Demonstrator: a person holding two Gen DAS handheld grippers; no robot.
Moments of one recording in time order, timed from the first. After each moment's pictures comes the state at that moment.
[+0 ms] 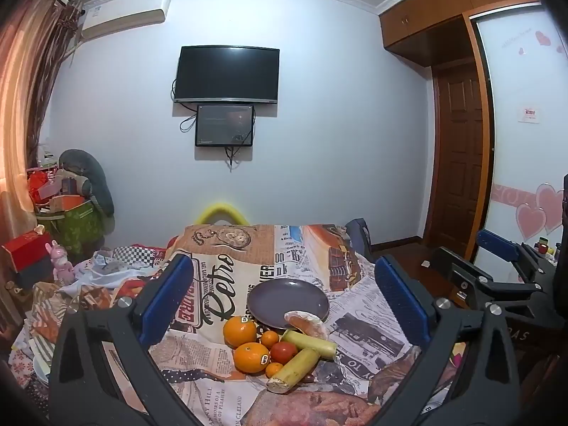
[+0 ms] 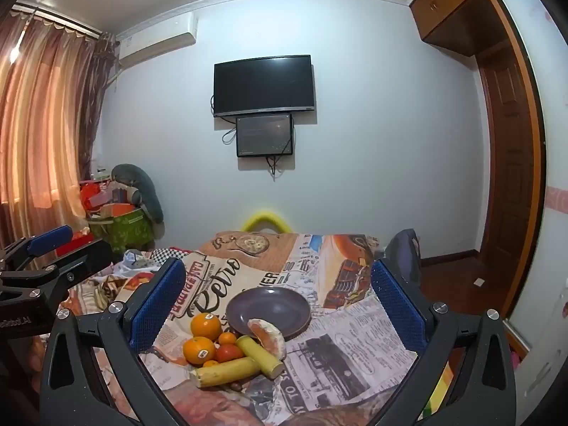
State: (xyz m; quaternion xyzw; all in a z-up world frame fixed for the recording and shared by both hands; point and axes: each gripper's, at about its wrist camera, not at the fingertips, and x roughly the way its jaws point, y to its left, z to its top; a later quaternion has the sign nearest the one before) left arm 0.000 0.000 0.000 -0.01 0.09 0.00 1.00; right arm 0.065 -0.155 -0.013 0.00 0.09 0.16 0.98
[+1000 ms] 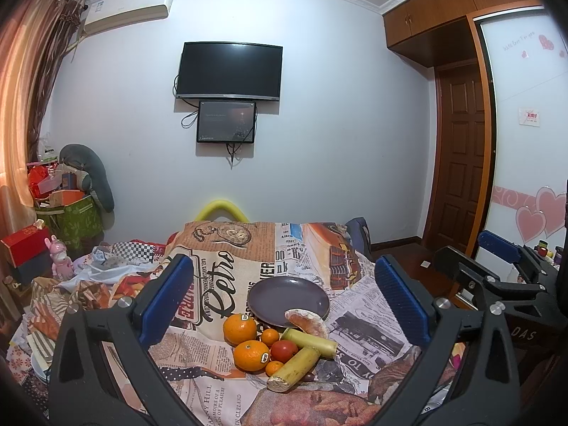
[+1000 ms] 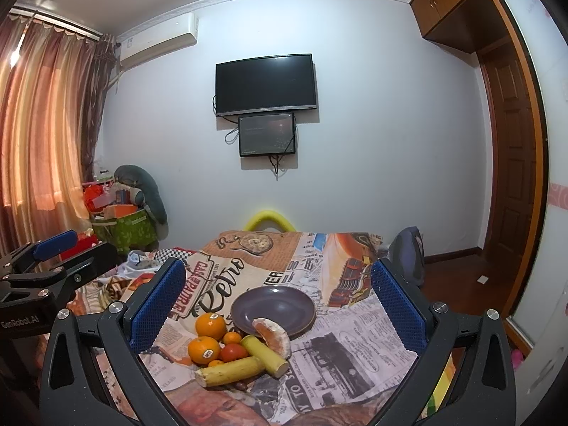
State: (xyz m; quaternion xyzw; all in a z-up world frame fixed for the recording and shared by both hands) left arm 0.002 0.005 -0.003 -0.03 0.10 0.00 0.99; right arm 0.068 -0.153 -0.015 0.01 0.10 0.17 0.98
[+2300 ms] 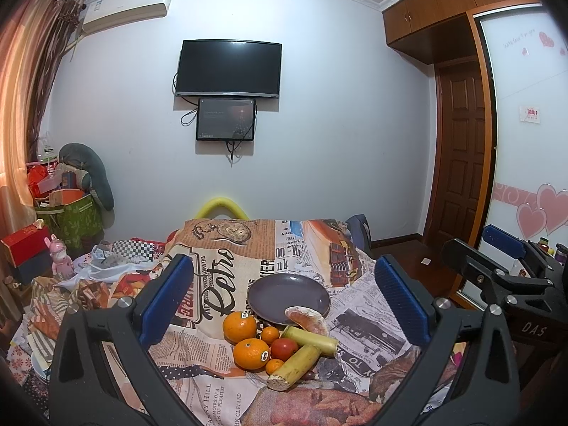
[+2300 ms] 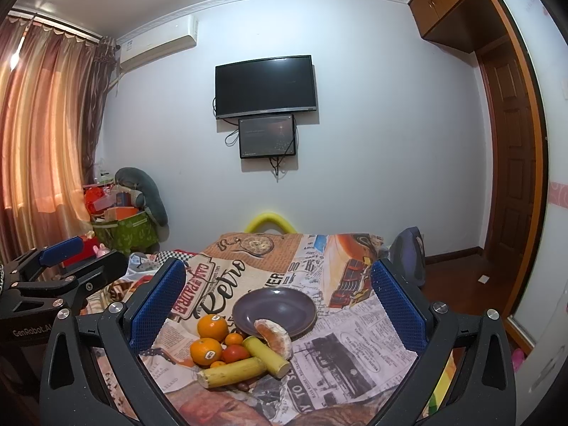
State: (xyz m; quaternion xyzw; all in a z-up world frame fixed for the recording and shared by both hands) left arm 0.005 0.004 -0.009 -0.03 0.11 0.00 0.99; right arm 0.066 -0.157 -0.009 0.01 0.10 0.17 0.98
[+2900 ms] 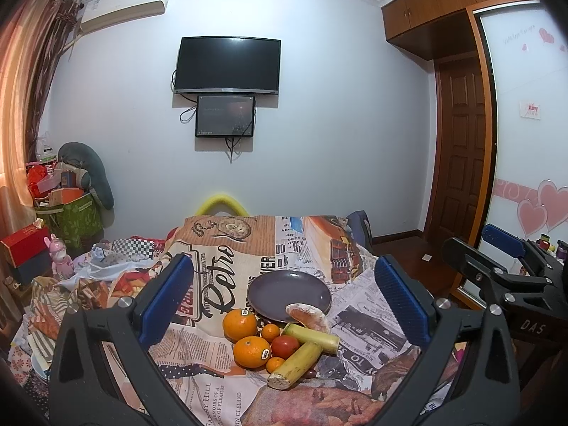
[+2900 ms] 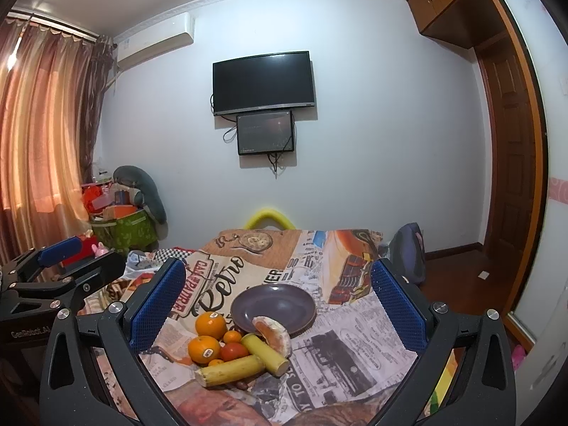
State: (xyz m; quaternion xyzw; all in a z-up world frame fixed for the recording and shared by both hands) left arm 0.009 0.003 -0.013 -0.02 0.11 0.00 0.99; right arm 0.071 -0.157 -0.015 0.01 0.10 0.17 0.98
